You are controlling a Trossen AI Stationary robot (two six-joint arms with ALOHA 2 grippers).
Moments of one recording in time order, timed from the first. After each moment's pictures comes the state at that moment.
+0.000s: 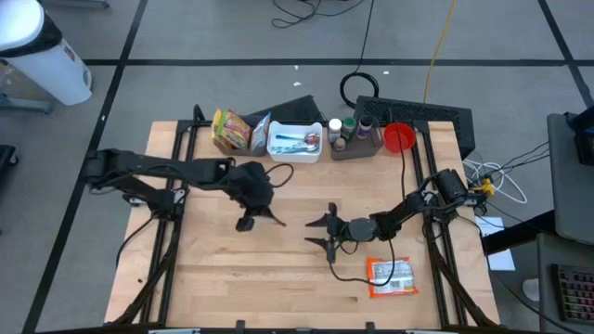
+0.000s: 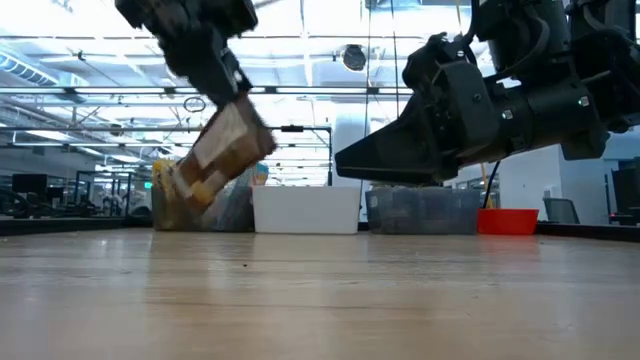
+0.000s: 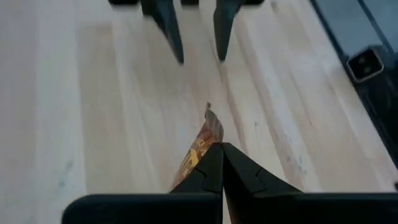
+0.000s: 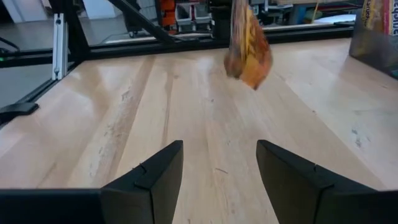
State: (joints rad) left arm 0.04 1.37 0.95 -0.46 0.38 0.10; right arm 0.32 1.93 0.58 1.15 0.34 0.17
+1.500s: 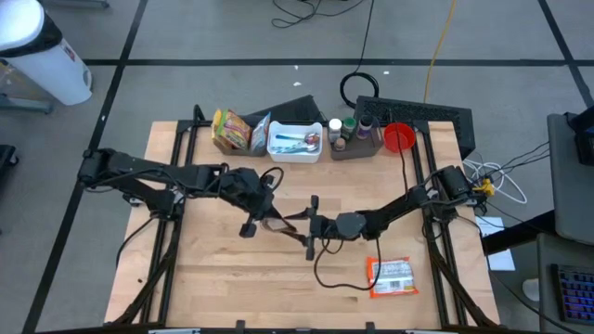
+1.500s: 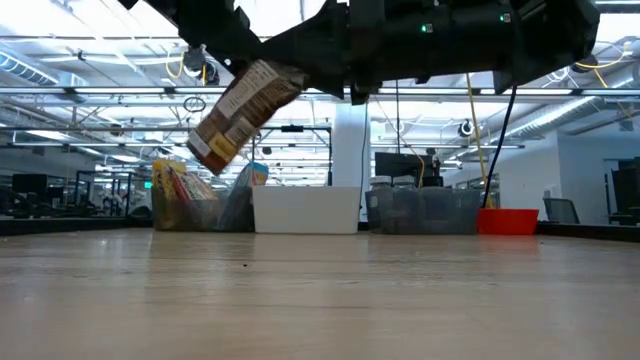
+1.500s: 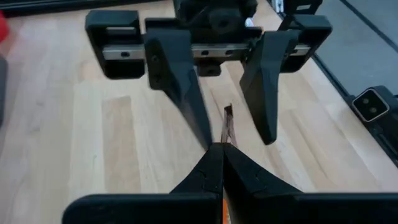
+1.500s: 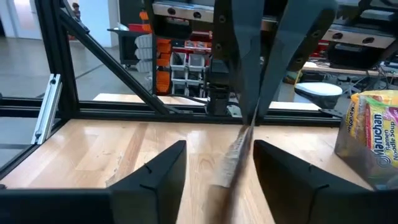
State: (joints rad) left arm -0.06 1.32 0.95 -0.27 0.23 0.10; right arm 0.29 1.89 0.87 1.02 0.36 -0.05
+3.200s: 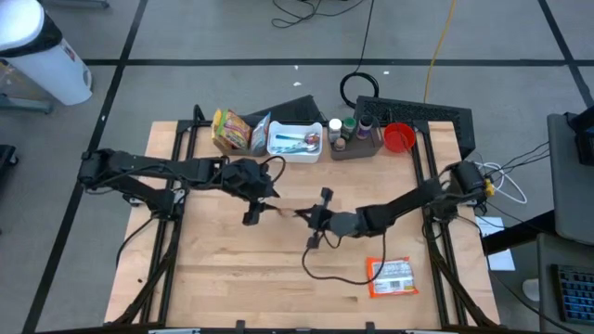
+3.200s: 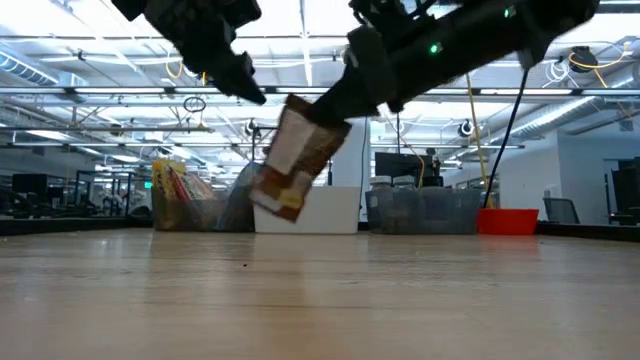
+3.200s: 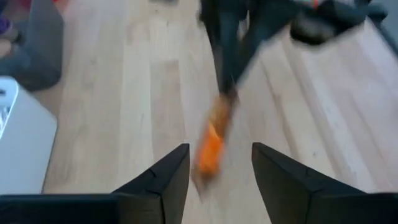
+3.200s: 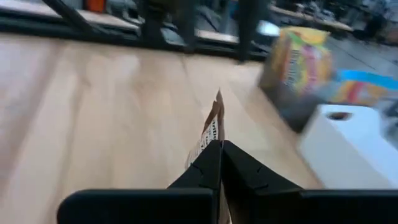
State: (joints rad) left arm 0.03 1.31 0.94 -0.34 0.15 0.12; right arm 0.28 1.77 0.87 0.58 0.58 -0.01
